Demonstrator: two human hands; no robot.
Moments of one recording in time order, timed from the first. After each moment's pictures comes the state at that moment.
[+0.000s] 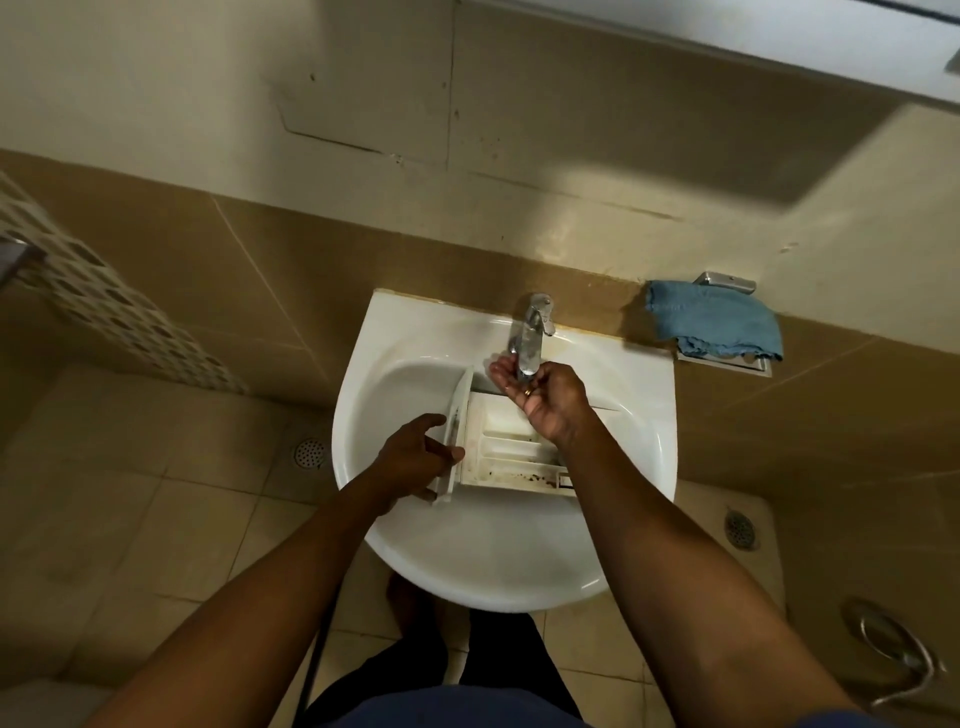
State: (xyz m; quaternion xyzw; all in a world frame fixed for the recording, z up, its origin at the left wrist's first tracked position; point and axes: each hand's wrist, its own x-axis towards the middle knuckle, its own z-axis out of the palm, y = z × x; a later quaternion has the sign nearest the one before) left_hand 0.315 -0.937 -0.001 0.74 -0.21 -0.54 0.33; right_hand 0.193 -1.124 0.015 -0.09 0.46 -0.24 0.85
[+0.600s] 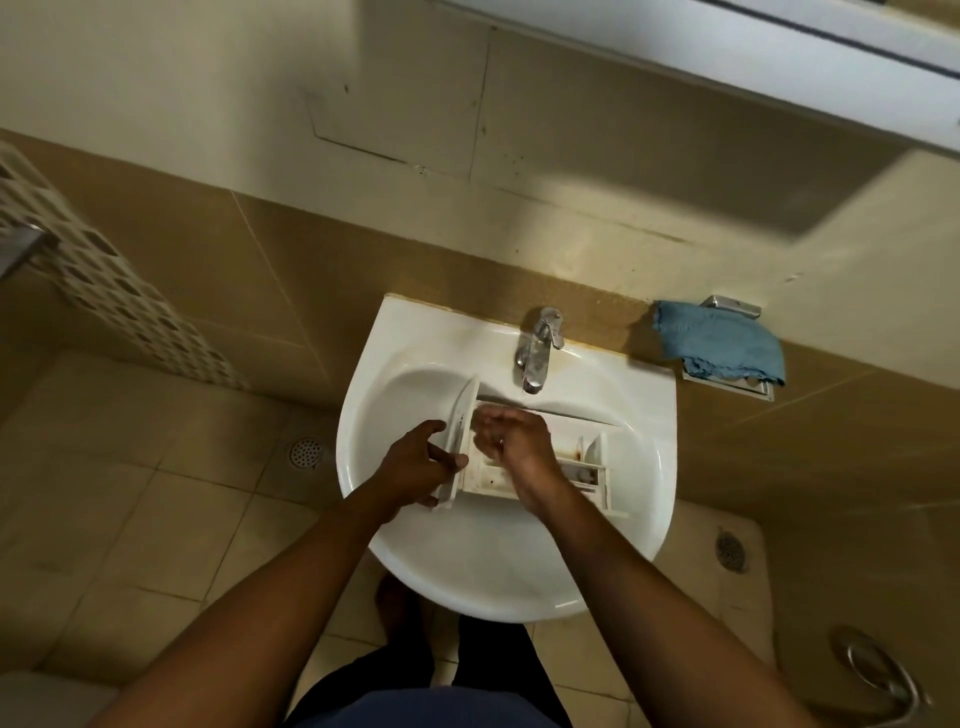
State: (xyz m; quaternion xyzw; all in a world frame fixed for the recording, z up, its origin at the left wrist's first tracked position) left_hand 0.312 -0.933 -0.007 0.74 -0.19 -0.54 0.36; right_hand 0.190 -1.043 0.019 -0.43 0.53 -0.16 0.71
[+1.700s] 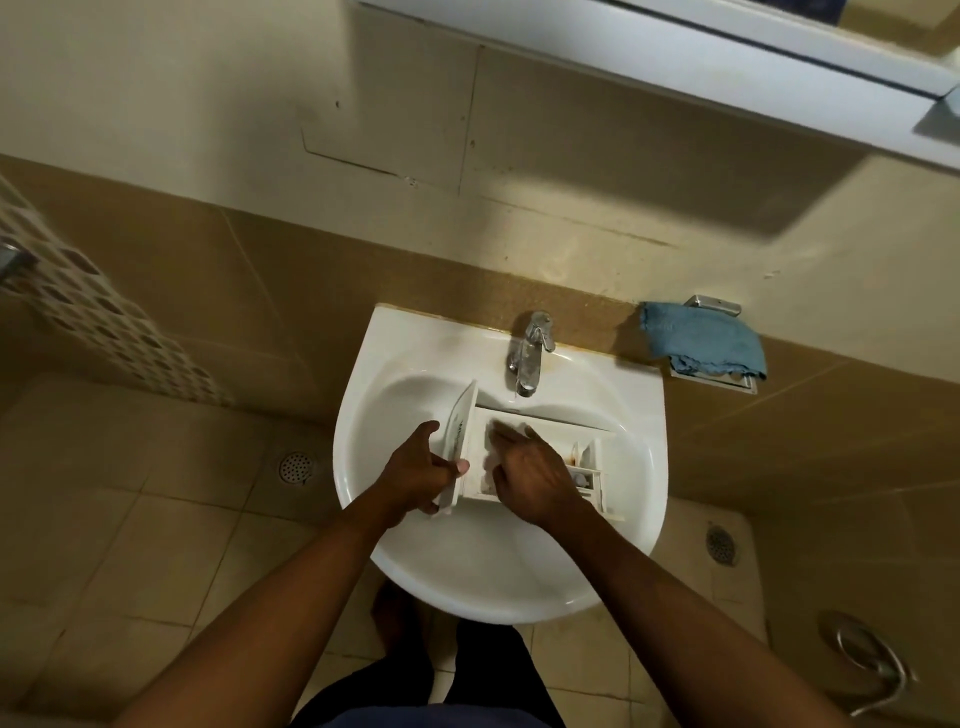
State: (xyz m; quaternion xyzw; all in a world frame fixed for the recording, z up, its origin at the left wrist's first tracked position) left_hand 0.309 -0.936 -0.004 0.73 -0.20 -0.55 0.35; right_hand 0.146 -1.046 0.004 -0.95 0.28 0.03 0.14
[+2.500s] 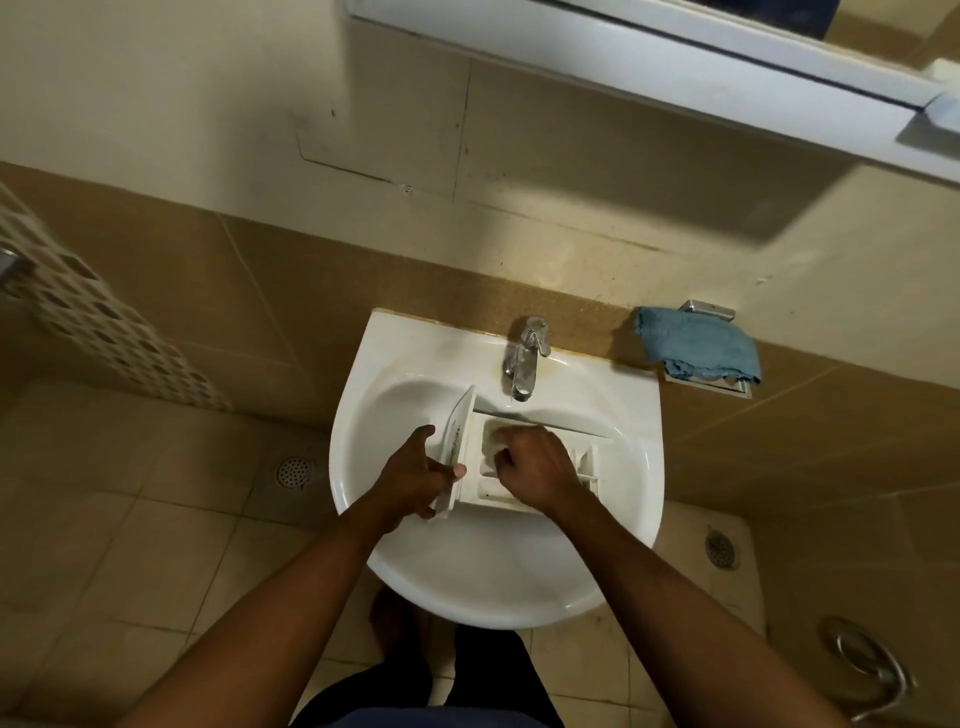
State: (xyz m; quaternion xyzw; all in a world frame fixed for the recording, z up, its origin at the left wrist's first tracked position) left_hand 0.308 -0.936 -0.002 0.73 -0.20 -0.55 0.35; right_hand 0.155 -1.057 0.033 -0.90 0.38 0.04 0.22
